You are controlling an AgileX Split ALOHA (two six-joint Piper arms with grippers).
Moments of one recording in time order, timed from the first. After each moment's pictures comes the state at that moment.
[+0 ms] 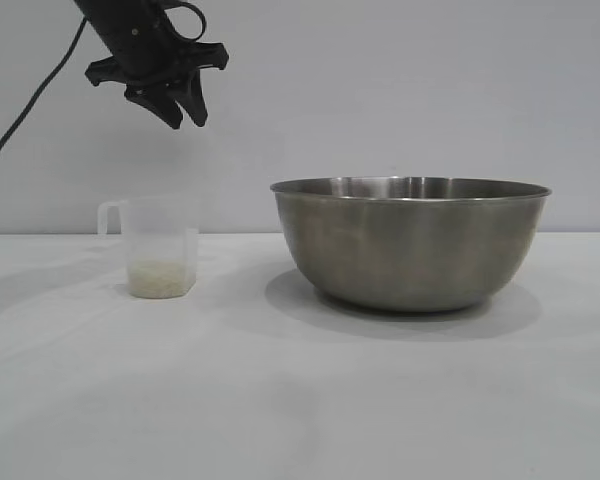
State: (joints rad) left arm -0.22 2.23 -1.93 -0.31 0.46 0.28; right arm -0.08 0.19 -0.50 0.17 1.04 -0.17
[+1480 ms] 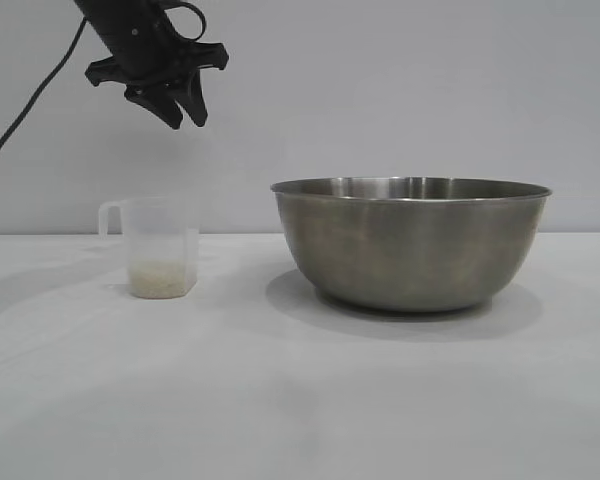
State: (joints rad) left arm -0.22 2.23 -1.93 -0.30 0.46 0.28; right arm -0.08 -0.02 -0.49 0.13 1.15 -0.12
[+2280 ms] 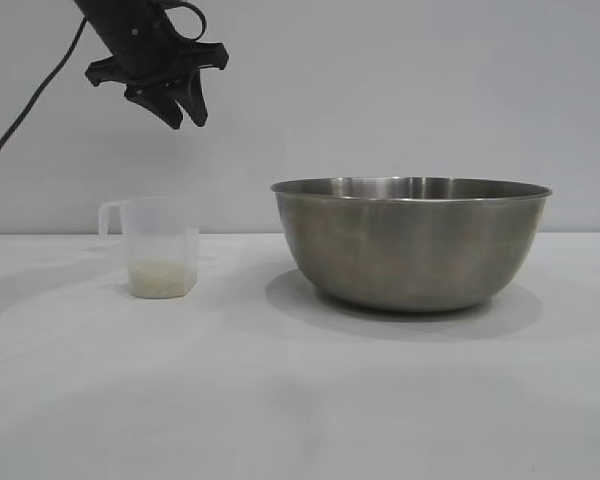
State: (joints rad) left arm -0.22 2.21 -1.93 -0.30 0.46 0.29; right arm -0.08 -0.02 -0.49 0.13 1.15 -0.12
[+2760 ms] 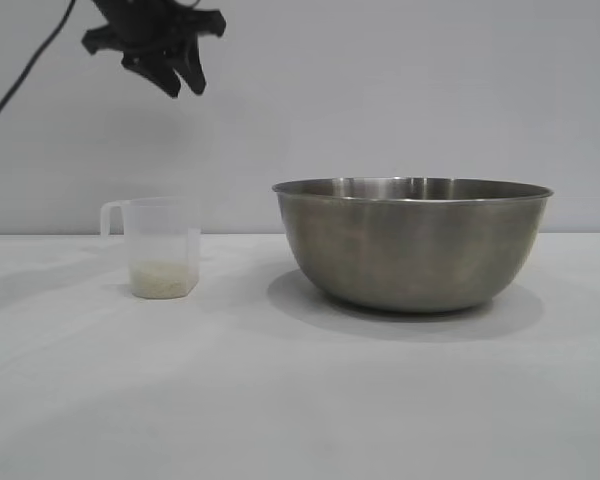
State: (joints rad) left arm -0.22 2.00 -1.64 -0.36 0.13 0.30; right arm -0.08 -0.02 -0.49 0.13 1.15 -0.12
